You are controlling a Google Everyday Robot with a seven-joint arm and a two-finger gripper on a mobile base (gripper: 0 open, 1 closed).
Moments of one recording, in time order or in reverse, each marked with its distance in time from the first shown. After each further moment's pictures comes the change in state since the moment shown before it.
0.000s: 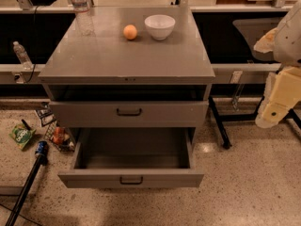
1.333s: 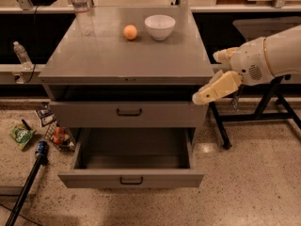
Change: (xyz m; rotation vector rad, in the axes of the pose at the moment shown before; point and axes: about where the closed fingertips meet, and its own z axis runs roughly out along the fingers) arm -0.083 -0.059 0.097 -0.057 -0.673 0.268
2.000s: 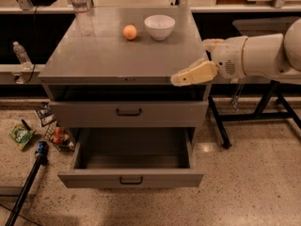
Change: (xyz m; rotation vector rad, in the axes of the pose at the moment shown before) arm -0.042 -0.034 0.037 0.124 -0.228 0.039
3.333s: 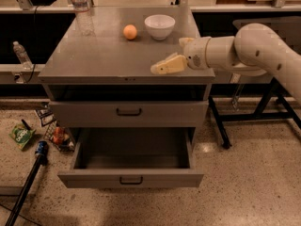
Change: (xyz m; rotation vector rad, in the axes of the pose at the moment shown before) arm 0.007 -0.055 0.114 -0.041 -0.074 0.021
